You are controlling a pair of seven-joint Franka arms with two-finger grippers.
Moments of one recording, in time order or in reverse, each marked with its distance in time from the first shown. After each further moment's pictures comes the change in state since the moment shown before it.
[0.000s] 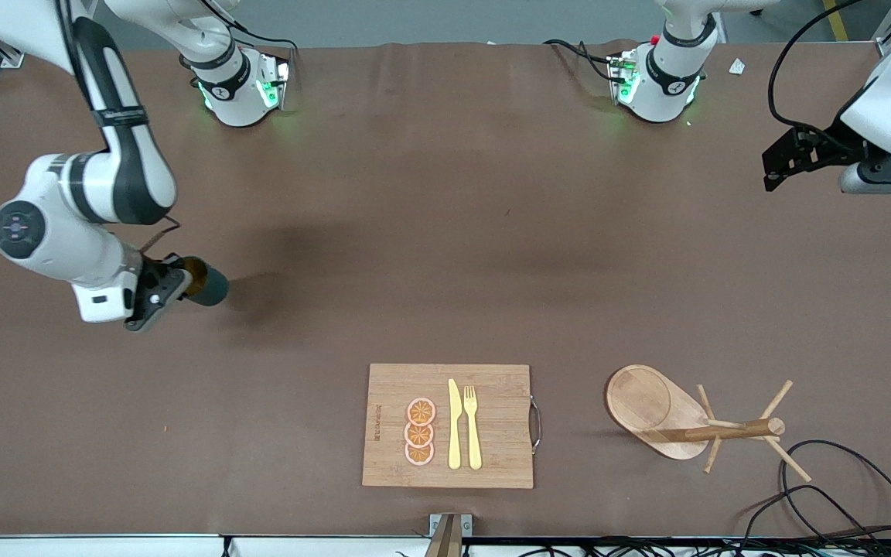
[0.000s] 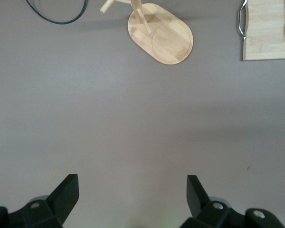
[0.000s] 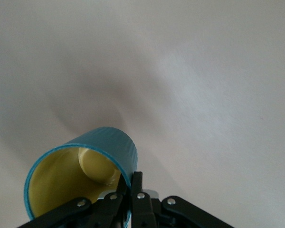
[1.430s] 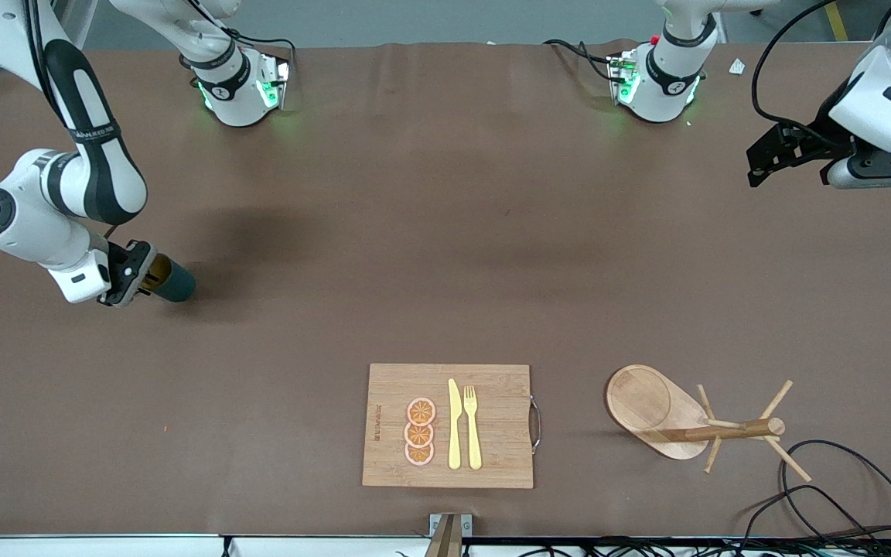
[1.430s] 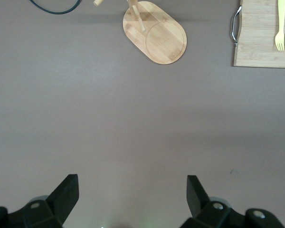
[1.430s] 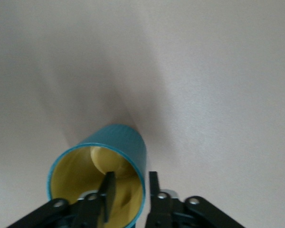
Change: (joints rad) left arm 0.000 0.000 -0.019 0.000 -0.035 0.002 -0.095; right arm -0.156 -0.001 0.009 -0.199 -0.003 0.224 -0.389
